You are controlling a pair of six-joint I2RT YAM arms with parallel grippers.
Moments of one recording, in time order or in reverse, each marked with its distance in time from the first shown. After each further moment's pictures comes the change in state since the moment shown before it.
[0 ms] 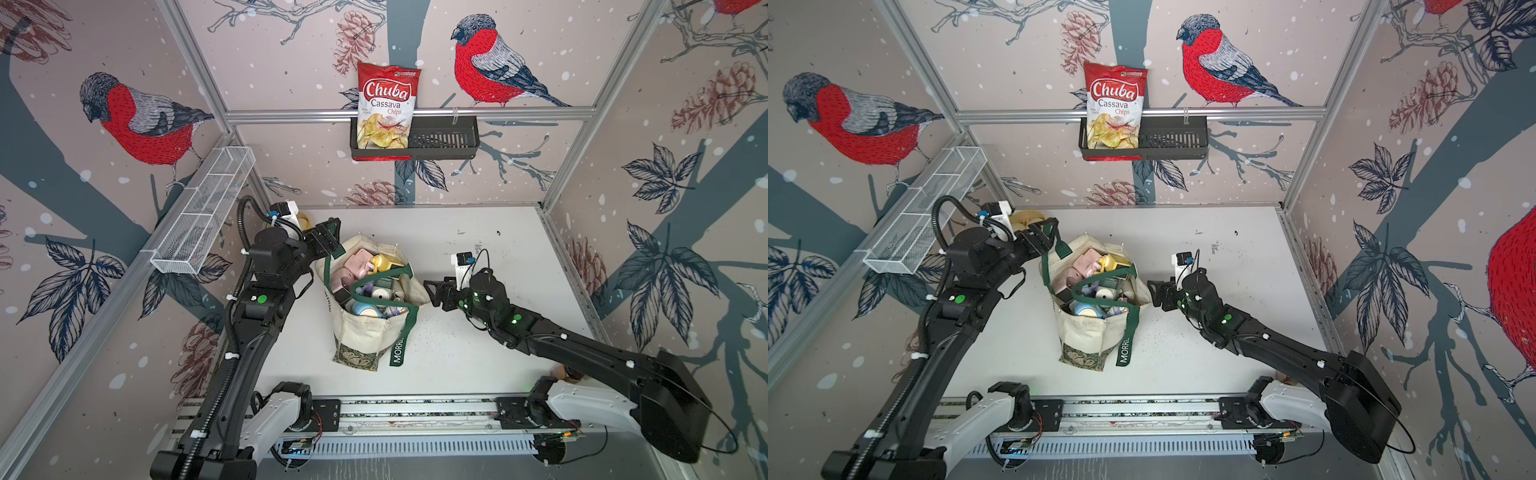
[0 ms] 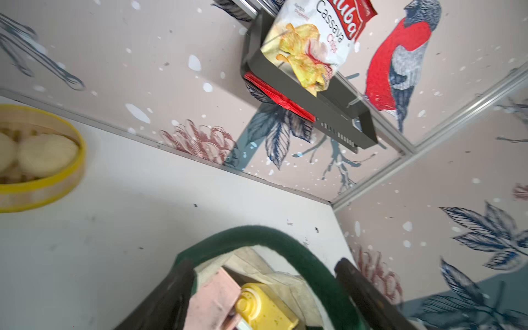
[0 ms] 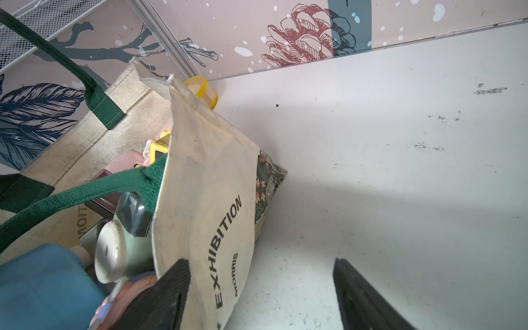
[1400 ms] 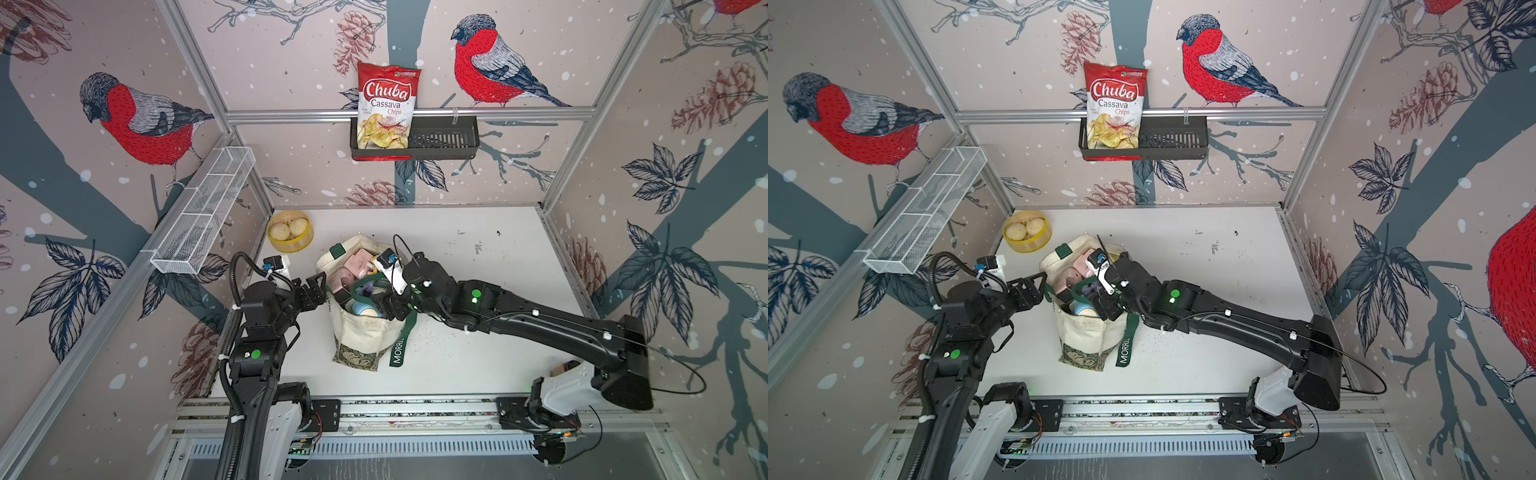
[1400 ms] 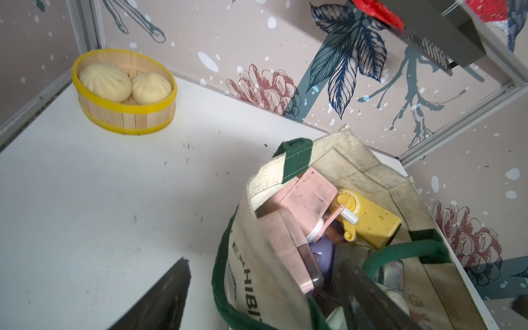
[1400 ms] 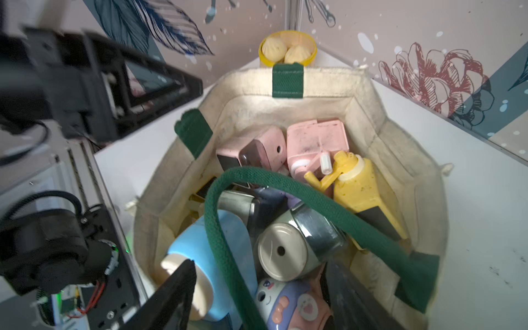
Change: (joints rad) left arm 0.192 -0.385 -0.394 -0.156 0.107 0.218; right arm 0.363 0.352 0.748 -0.604 0.092 -0.330
